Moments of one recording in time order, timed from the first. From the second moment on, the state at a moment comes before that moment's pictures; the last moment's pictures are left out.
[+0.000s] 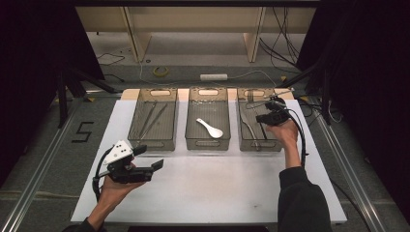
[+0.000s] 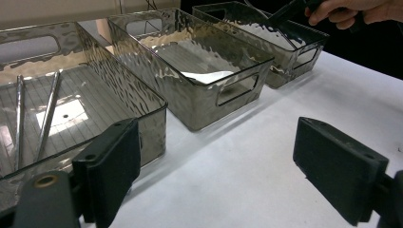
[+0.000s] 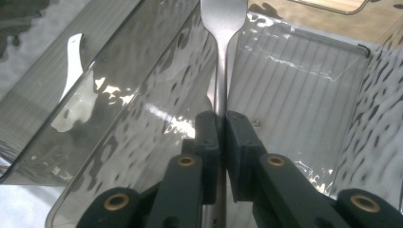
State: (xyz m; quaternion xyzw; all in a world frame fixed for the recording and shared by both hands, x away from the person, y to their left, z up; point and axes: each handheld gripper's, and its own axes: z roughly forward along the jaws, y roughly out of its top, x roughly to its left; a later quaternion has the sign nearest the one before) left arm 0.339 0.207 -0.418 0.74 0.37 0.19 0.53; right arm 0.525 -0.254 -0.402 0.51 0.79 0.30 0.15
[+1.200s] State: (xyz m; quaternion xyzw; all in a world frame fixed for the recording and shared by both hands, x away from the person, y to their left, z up) left arm 0.339 0.207 -0.418 0.74 0.37 0.19 0.53; right arm 0.528 -0.245 -0.423 0.52 0.81 0.24 0.13
